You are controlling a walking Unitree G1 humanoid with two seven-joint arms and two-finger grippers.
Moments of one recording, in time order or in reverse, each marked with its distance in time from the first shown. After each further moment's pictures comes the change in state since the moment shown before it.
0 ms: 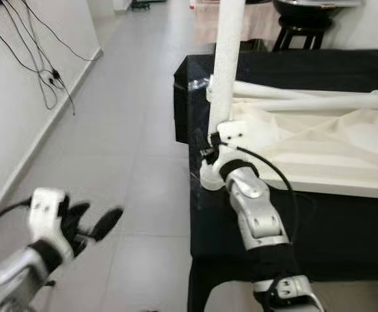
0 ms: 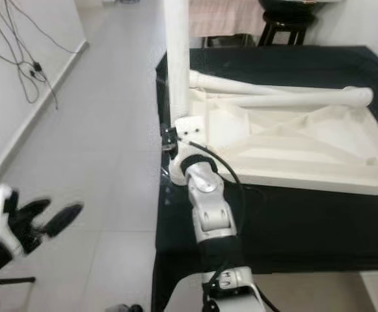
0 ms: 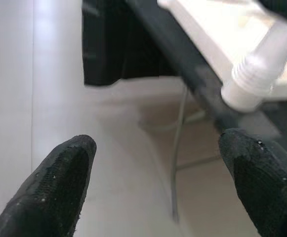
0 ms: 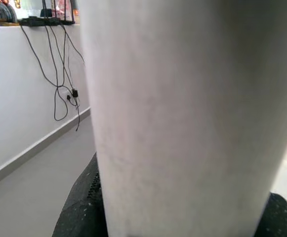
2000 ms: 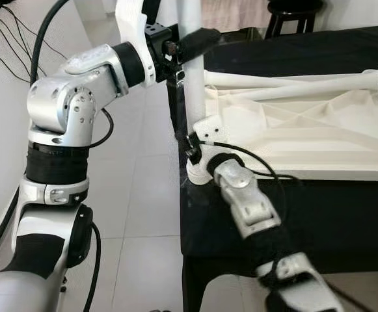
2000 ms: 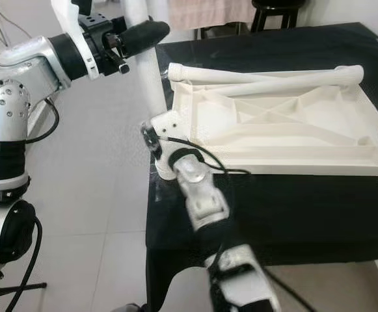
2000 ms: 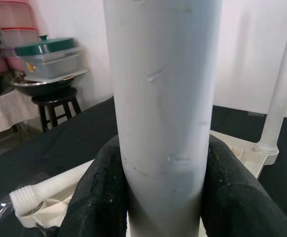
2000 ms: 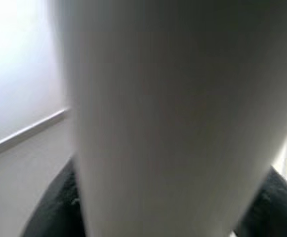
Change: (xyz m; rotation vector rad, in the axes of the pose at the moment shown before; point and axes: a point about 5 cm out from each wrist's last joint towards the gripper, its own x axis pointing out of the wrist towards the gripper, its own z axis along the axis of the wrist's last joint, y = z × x) left arm 0.124 -0.094 0.223 0.248 -0.392 -0.622; right arm 0.019 0.002 -0.007 -0.161 0.050 0.240
